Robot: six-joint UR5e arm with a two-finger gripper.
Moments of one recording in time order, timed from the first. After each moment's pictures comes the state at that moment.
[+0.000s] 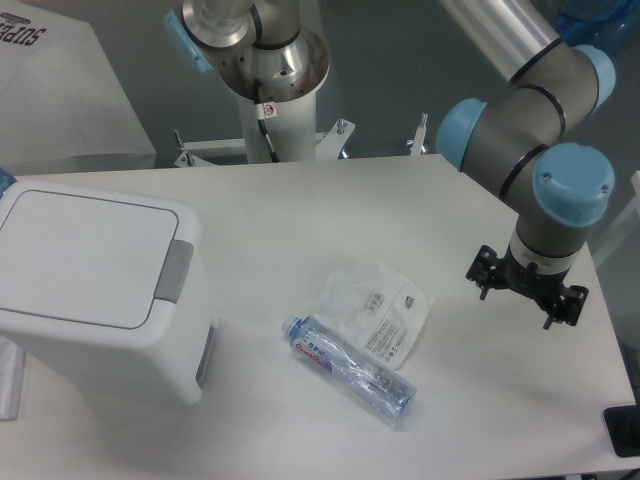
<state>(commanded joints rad) 2.70 -2.14 -1.27 -1.18 1.61 1.25</state>
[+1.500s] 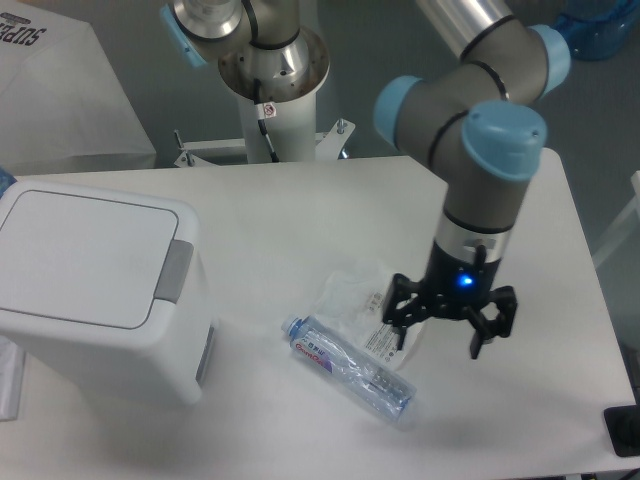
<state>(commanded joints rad) 2.55 -1.96 -1.38 -1.00 1.16 0.51</state>
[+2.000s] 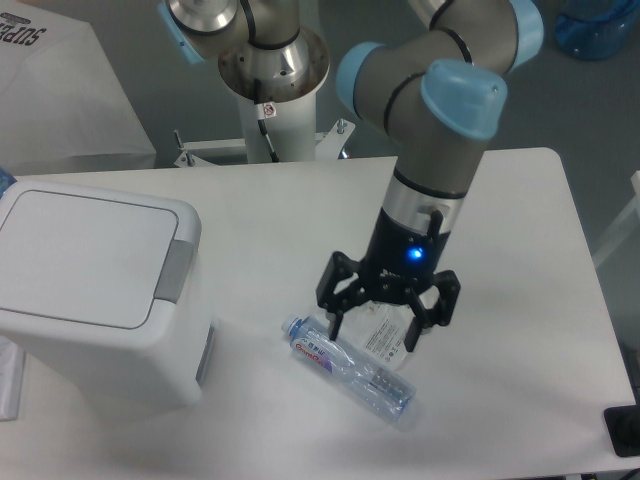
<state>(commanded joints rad) 2.55 -1.84 -1.50 -1.00 1.01 0.43</state>
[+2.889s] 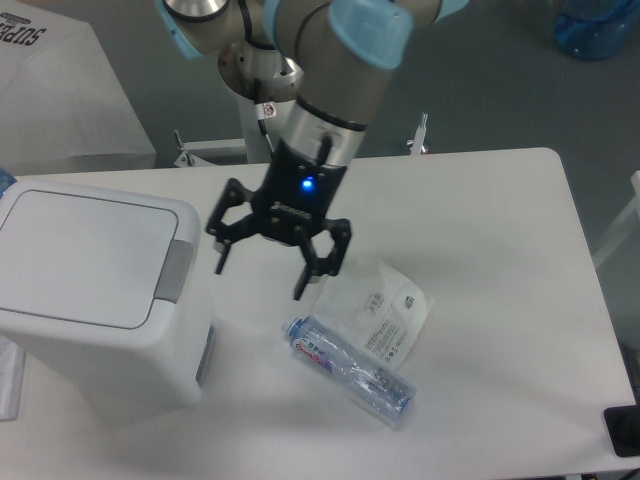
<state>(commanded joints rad) 2.40 -1.72 -1.63 -0.94 0.96 0.43</state>
